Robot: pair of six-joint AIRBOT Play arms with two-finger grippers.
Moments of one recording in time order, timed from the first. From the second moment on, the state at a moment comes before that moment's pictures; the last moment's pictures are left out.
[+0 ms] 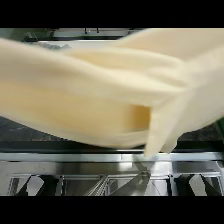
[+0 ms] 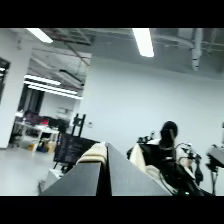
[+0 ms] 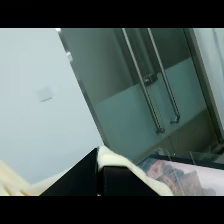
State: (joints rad) left arm 0.98 -0.93 1.23 -0.68 -1.81 -0.91; right arm -0.89 -0.82 1.37 0.34 1.54 0.96
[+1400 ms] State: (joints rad) left arm 0.44 -1.73 1.67 0.22 -1.59 -0.98; right arm -0.21 -1.39 1.37 -0.31 0.92 0.88
